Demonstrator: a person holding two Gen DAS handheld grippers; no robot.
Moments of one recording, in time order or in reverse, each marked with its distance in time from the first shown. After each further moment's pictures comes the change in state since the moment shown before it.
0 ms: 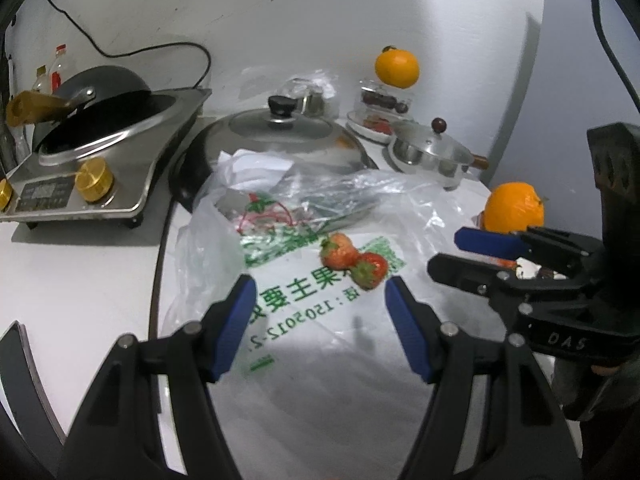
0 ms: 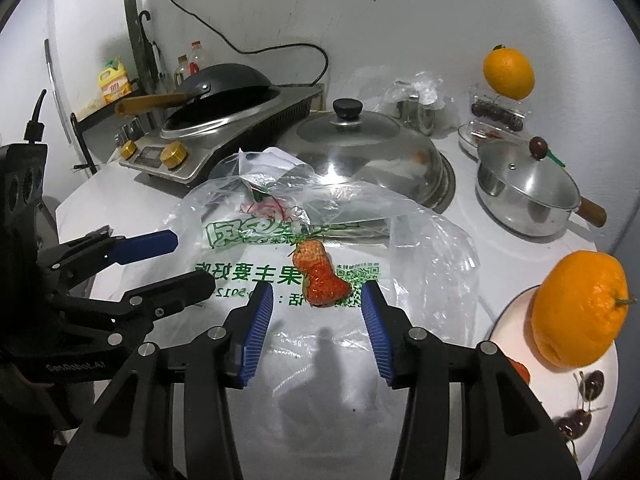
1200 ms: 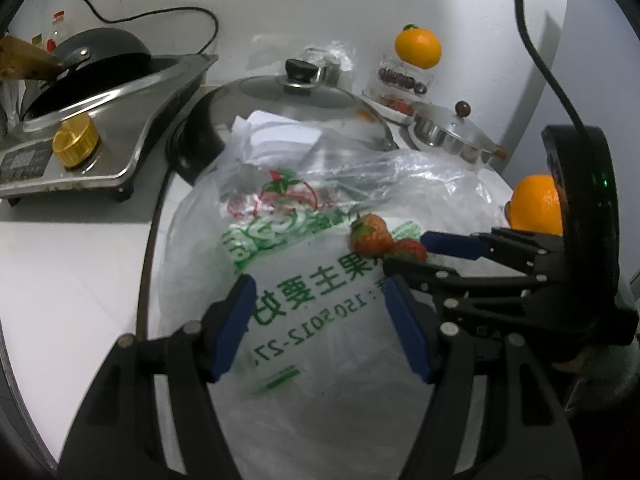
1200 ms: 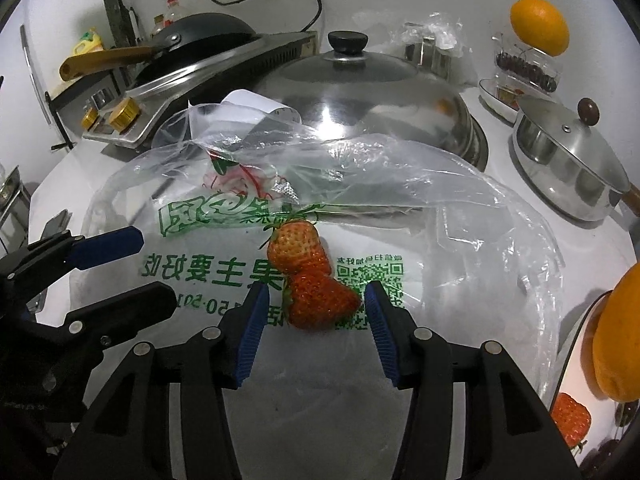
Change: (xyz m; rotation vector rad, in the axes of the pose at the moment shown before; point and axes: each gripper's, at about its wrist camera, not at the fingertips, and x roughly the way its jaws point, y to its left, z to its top) left arm 0.040 0.024 -0.006 -0.044 0.066 -0.023; right arm 0.084 0.000 0.005 0.009 0.141 -0.032
